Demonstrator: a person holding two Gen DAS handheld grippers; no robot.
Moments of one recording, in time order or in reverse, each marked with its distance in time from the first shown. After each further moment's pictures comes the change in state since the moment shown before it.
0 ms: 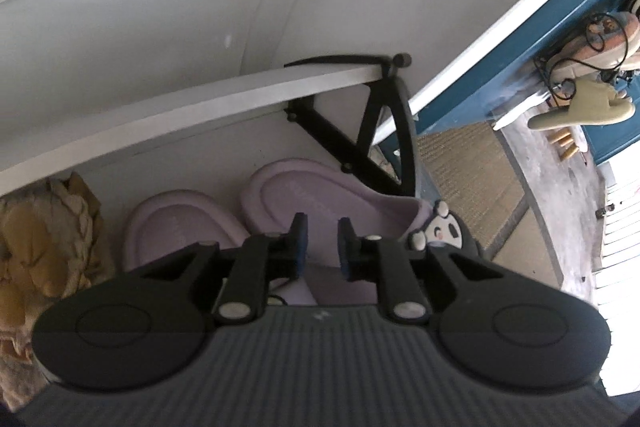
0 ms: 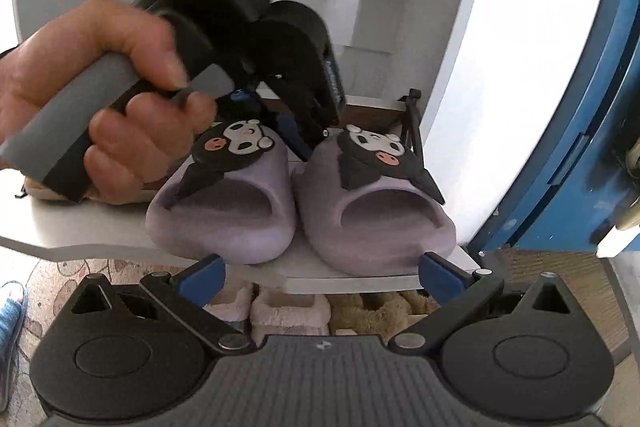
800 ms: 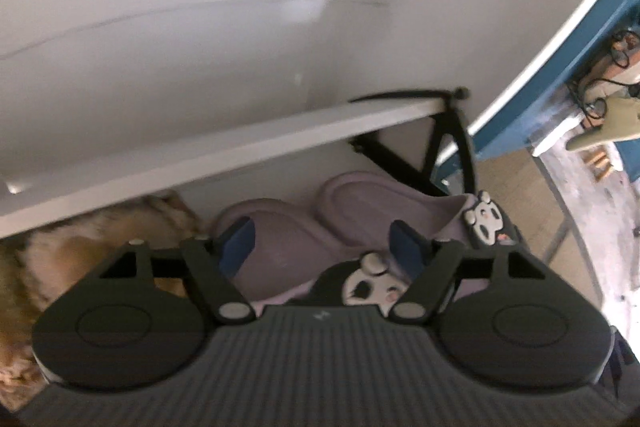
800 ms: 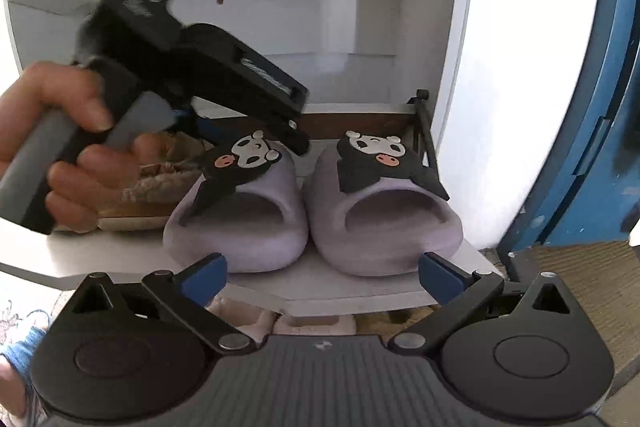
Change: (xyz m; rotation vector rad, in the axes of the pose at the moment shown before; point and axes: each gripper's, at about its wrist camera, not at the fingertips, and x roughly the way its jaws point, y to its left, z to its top) left arm -0.030 0.038 -0.006 0.002 -0.119 0.122; right arm 0.007 -0.004 0.000 0.067 -0.026 0.119
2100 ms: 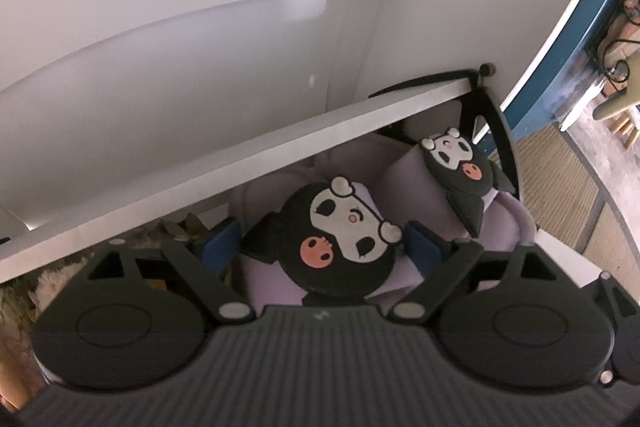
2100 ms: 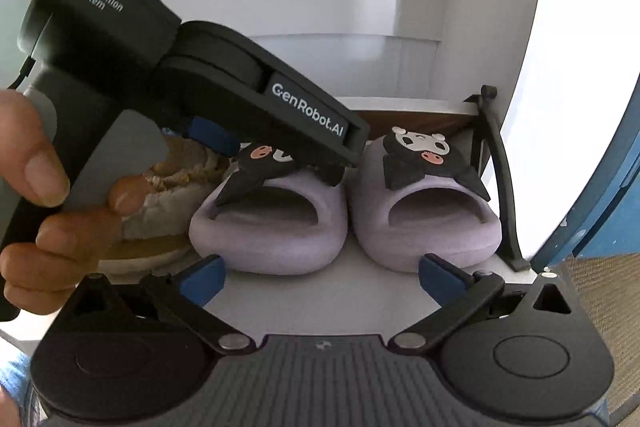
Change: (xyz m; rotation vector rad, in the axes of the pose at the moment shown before) left arm 0.037 -0.011 0.009 0.136 -0.014 0.092; right arm 0.060 0.019 0.024 -0.012 0.021 -0.008
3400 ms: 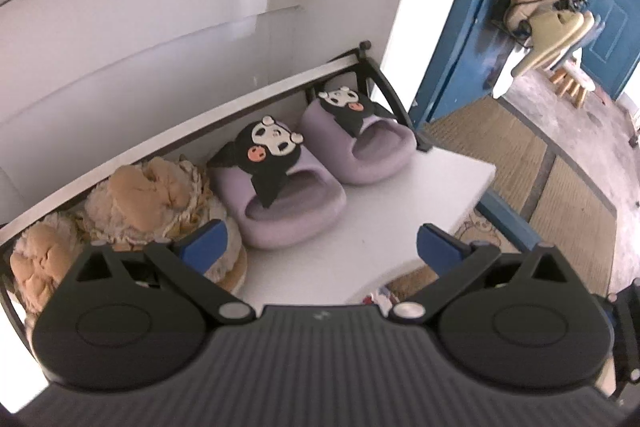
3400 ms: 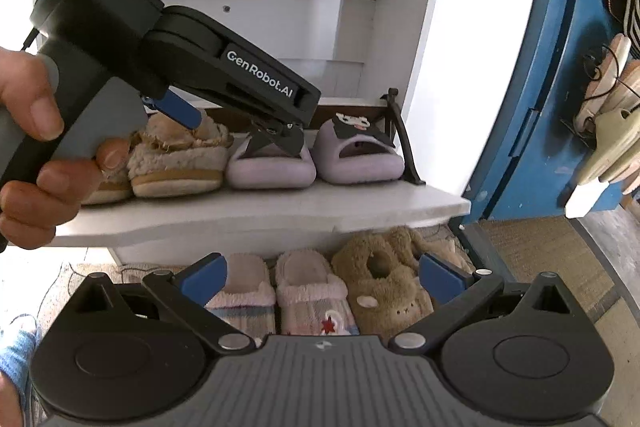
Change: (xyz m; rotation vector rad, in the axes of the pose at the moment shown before) left arm -0.120 -0.033 -0.086 0.166 -0.073 -0.097; right arm -0.140 0.054 -0.081 0.069 -0.072 -0.241
